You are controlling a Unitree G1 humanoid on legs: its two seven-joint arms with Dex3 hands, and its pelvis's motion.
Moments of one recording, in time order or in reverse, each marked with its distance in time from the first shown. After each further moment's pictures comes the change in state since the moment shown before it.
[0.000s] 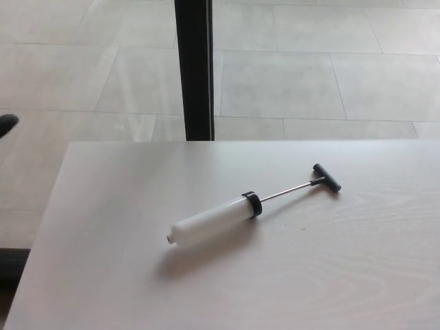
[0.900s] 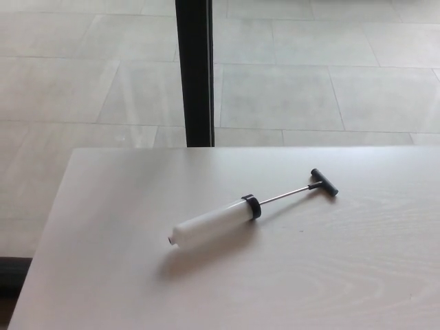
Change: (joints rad) left_arm 0.612 -0.151 0.682 0.588 -0.315 0.059 -0.021; right_arm 0.497 -0.067 -0.575 0.399 0.176 -0.080 -0.081
